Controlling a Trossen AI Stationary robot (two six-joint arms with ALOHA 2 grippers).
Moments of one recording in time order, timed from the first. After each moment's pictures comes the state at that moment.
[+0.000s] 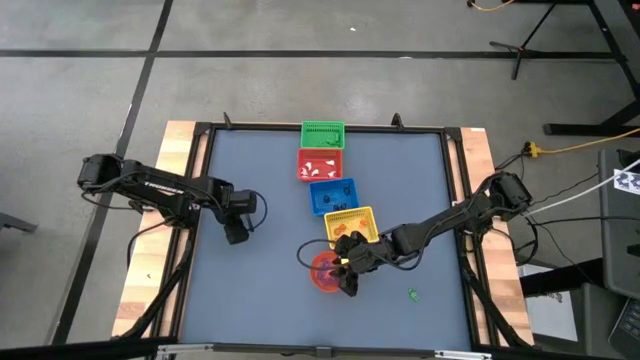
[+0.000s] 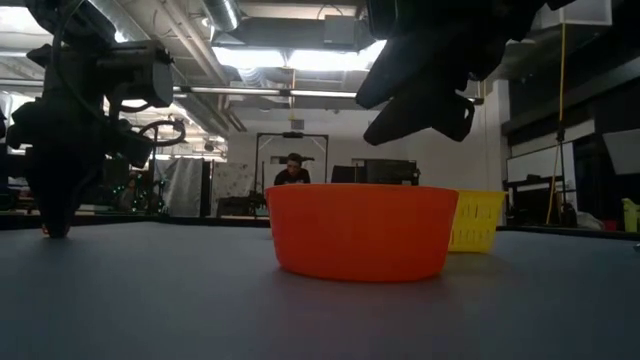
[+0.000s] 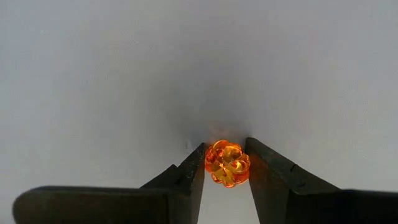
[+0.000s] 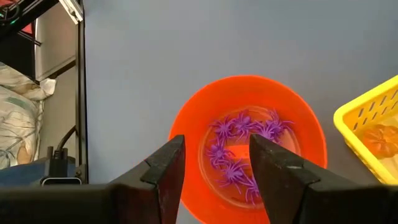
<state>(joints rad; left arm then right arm) 0.05 1.20 0.48 -0.76 0.08 -0.49 0.40 1.73 1.08 -0.11 0.12 0.75</state>
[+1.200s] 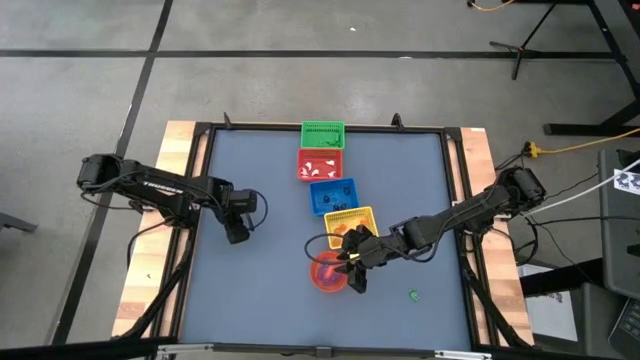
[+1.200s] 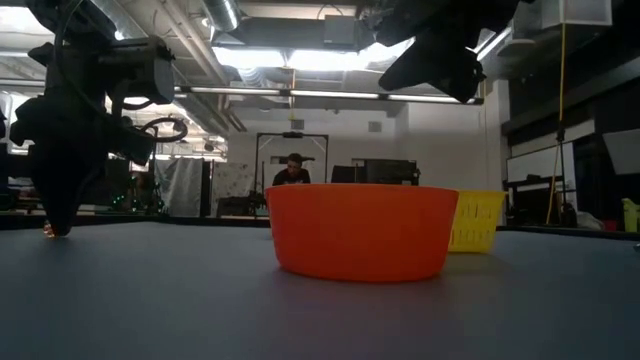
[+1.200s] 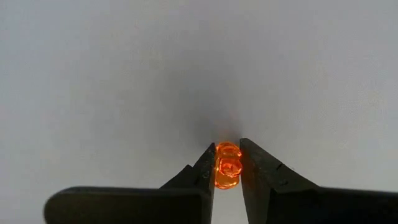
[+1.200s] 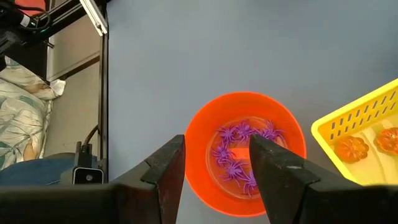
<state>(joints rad) 0.05 1.20 0.49 -0.75 0.08 -0.49 0.40 1.61 1.08 -0.19 0.12 0.70</state>
